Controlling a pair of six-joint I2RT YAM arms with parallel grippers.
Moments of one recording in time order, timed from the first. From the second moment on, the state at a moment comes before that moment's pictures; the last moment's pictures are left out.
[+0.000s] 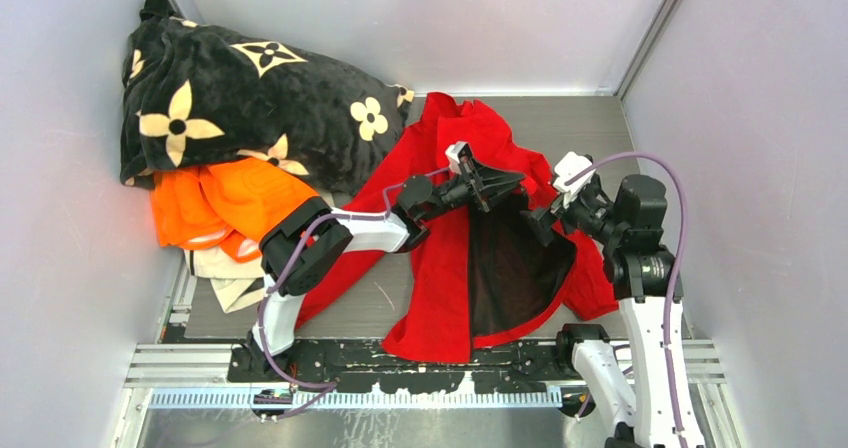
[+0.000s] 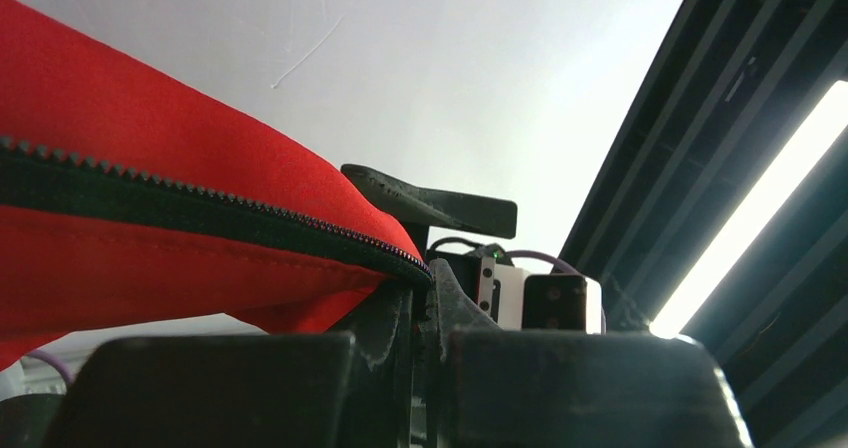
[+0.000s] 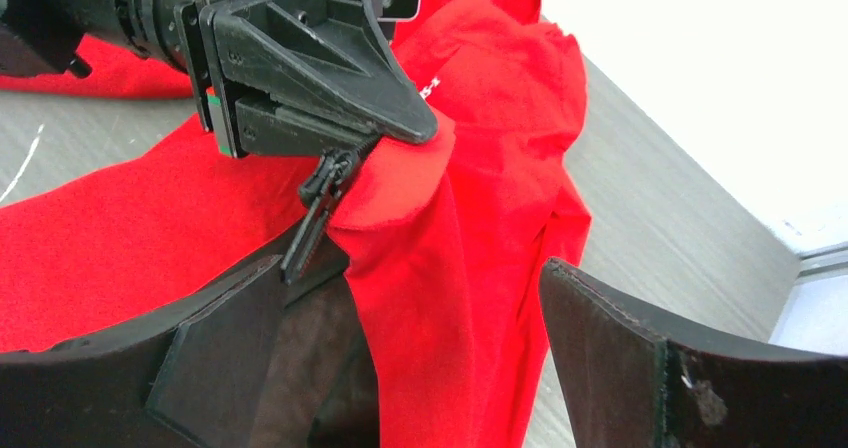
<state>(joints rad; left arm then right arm) -0.90 2.04 1.19 1.24 0.34 -2.04 -0.05 0.71 0.95 -0.62 -0.68 -0.54</state>
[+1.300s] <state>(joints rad) -0.90 2.08 1.17 1.34 0.40 -1.79 0.10 0.56 1.09 -0.90 -0.40 -0.46</state>
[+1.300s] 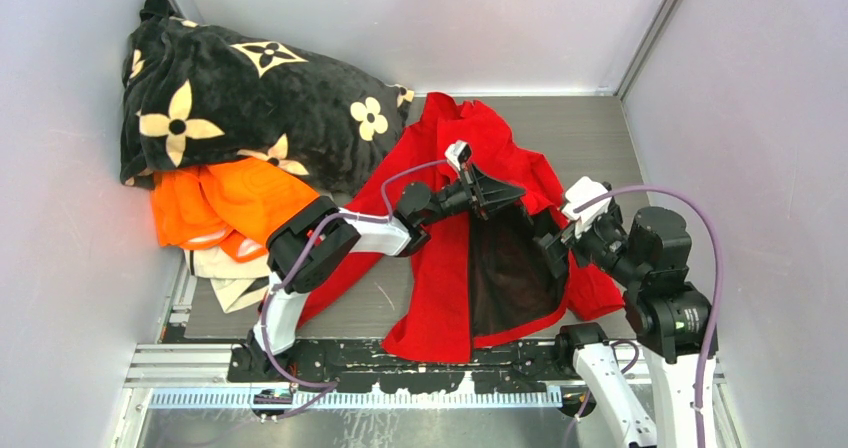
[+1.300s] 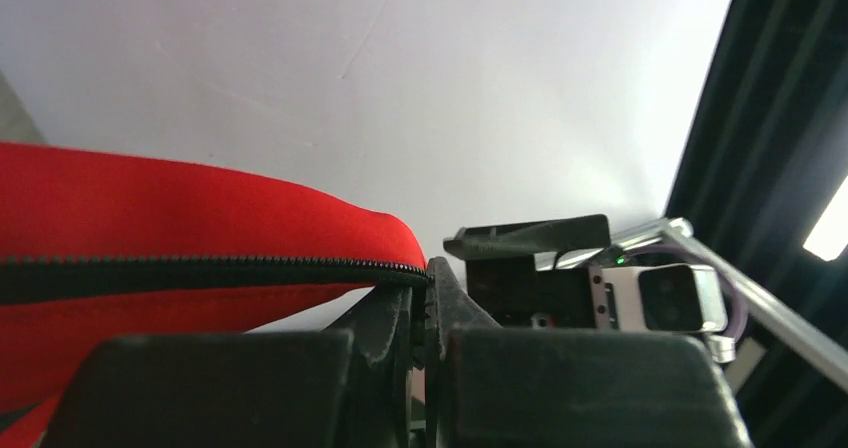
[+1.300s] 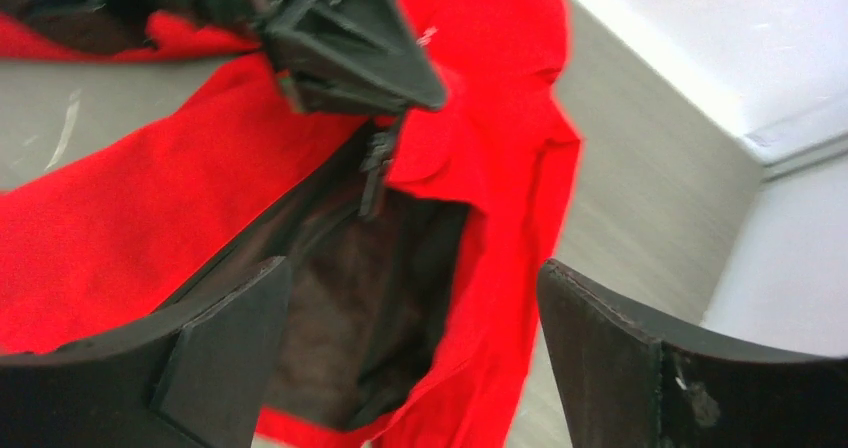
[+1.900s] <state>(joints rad) -0.98 2.16 1.14 1.35 0.42 -1.36 0.04 0.73 1.15 -1.07 -0.45 -0.08</state>
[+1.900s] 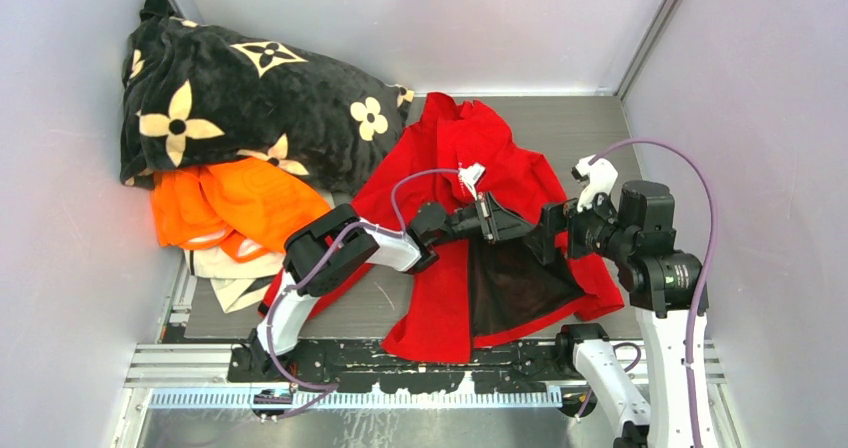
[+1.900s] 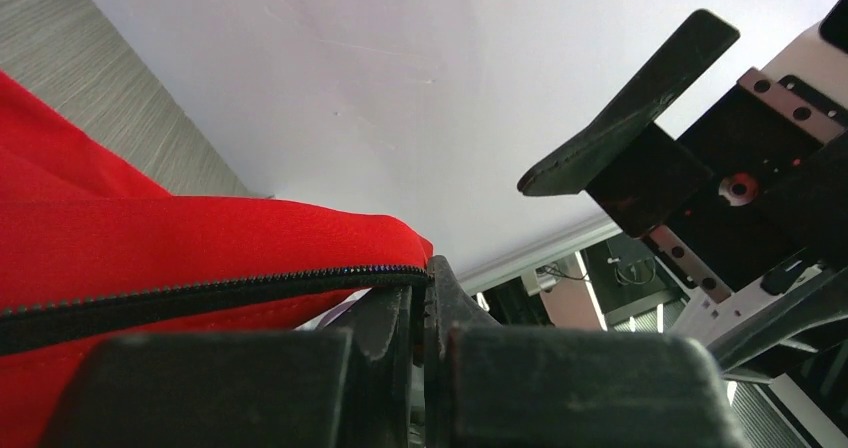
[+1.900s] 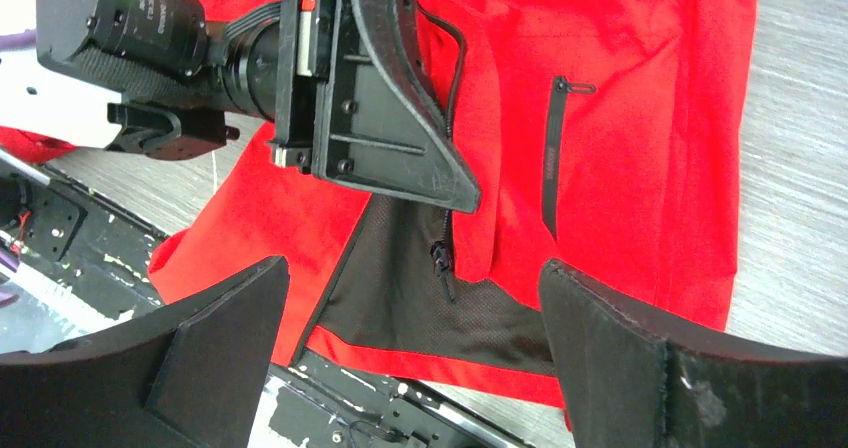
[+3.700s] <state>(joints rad) -1.00 2.19 1.10 1.37 0.36 -1.33 -0.28 1.16 1.08 -1.27 -0.74 -0.53</state>
